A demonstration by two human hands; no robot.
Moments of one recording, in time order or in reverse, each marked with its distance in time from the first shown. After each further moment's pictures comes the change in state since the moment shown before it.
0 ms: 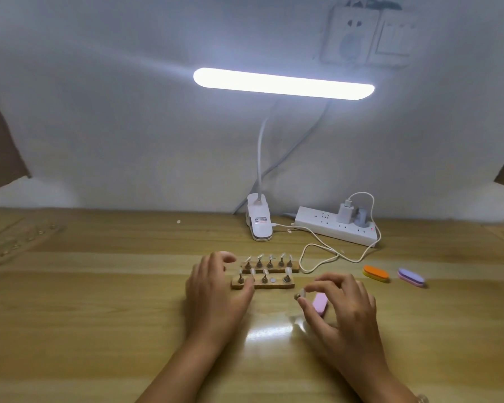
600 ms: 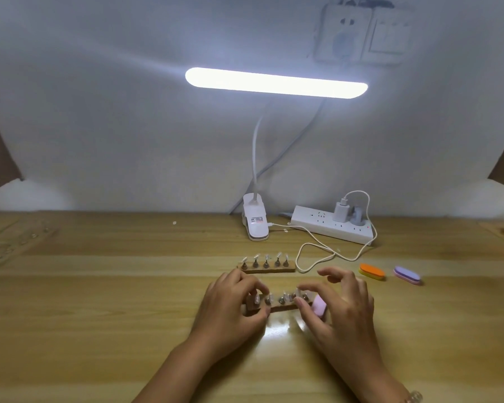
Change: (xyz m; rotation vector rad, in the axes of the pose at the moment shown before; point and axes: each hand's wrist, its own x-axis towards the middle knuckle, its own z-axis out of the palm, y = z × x) left_hand -0.006 -0.002 0.002 0.021 -0.420 0.263; right_hand 0.001 0.003 0.002 -0.042 -0.049 0.038
